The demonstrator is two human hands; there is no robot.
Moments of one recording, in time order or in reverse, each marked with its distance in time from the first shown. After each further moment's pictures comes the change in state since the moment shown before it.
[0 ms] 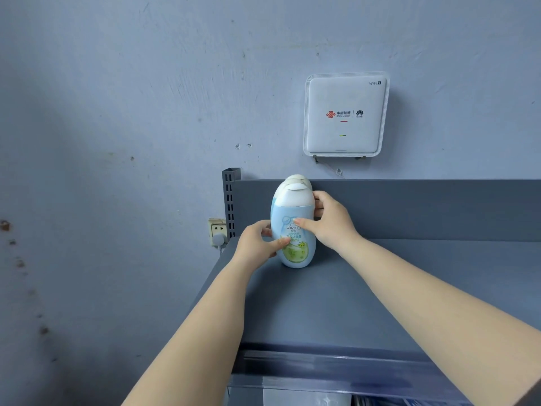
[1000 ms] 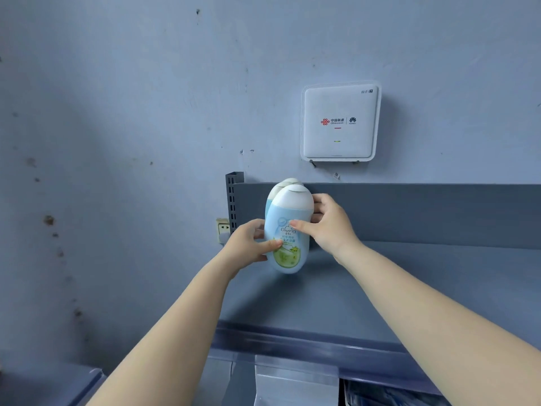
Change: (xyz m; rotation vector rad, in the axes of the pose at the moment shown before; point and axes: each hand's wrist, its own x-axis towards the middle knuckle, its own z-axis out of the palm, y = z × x) left_hand -0.042 0.033 -0.002 -0.018 -0.068 -0.038; right_hand -0.031 -0.005 -0.033 0.309 -0.065 -0.009
